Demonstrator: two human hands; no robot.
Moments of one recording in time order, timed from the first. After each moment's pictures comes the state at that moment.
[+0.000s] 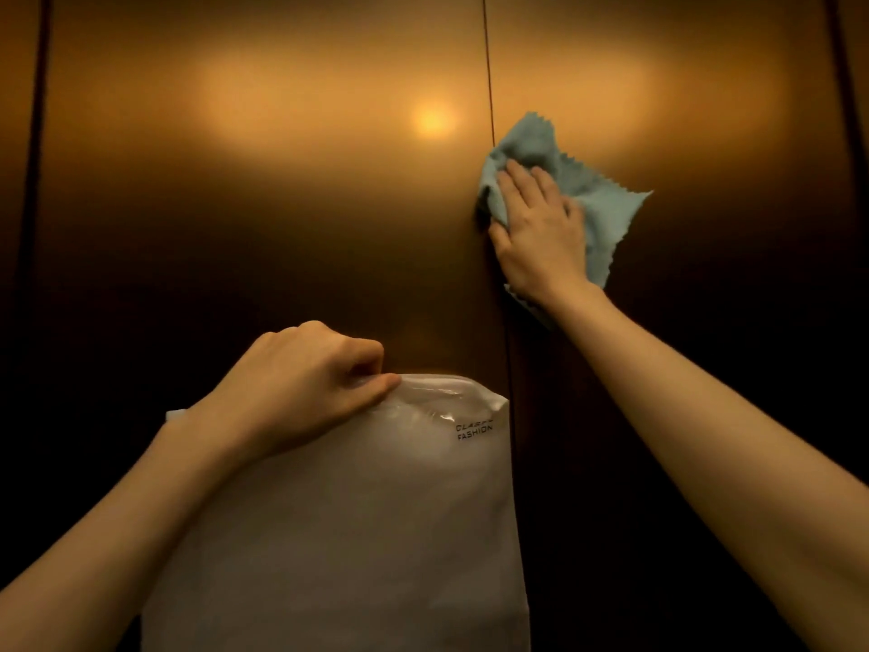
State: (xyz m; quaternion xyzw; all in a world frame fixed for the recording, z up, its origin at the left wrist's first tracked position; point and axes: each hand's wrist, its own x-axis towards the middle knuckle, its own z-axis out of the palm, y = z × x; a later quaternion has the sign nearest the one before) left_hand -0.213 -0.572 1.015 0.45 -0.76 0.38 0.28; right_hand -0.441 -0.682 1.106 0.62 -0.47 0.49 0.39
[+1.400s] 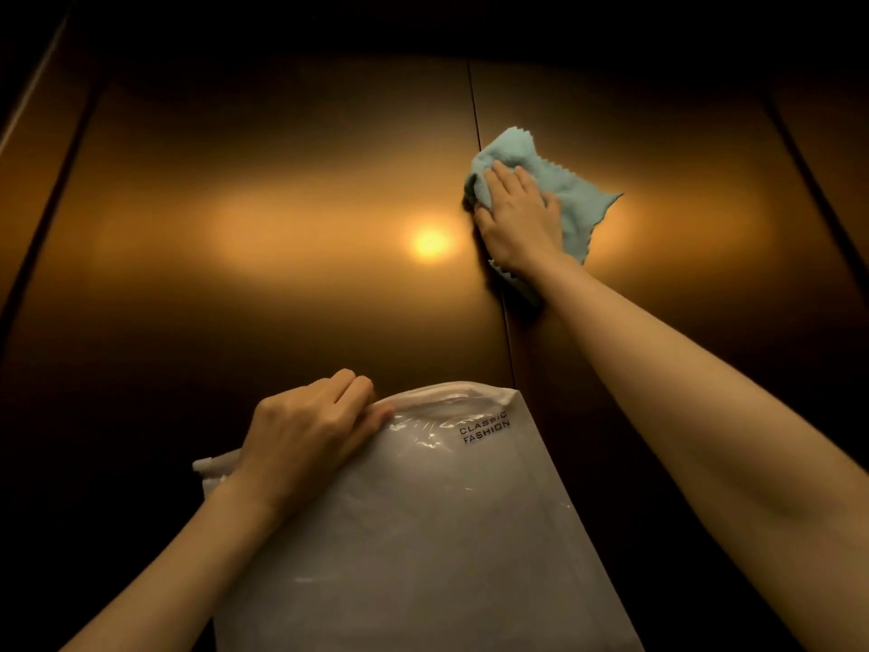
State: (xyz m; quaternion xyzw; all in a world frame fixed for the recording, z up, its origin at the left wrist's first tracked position) left_hand -0.182 -0.682 1.064 0.30 -0.60 0.63 0.40; right_hand -0.422 -0.709 1.252 0.59 -0.43 0.54 0.42
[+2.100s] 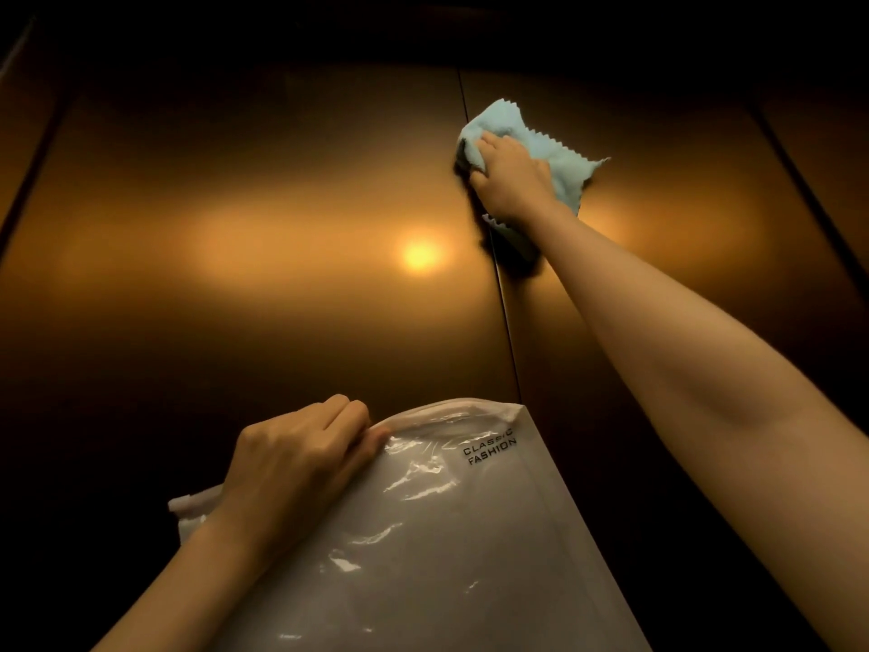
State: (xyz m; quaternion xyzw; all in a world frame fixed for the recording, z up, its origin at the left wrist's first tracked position) left_hand -0.183 -0.688 1.062 0.28 -0.62 0.60 0.42; right_hand -0.431 -0.705 1.313 0.59 -0.40 0.55 0.43
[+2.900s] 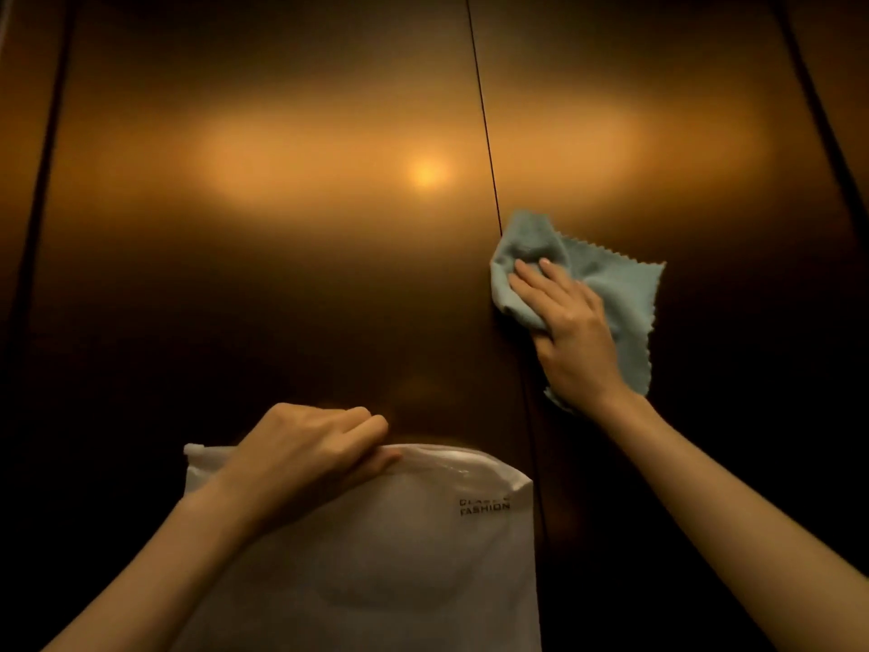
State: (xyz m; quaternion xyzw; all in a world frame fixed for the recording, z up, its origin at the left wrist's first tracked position) left_hand -0.172 -0.648 0.969 0.22 -0.75 0.58 0.24; right_hand -0.454 -0.710 1.016 0.65 -0.31 0.59 0.37
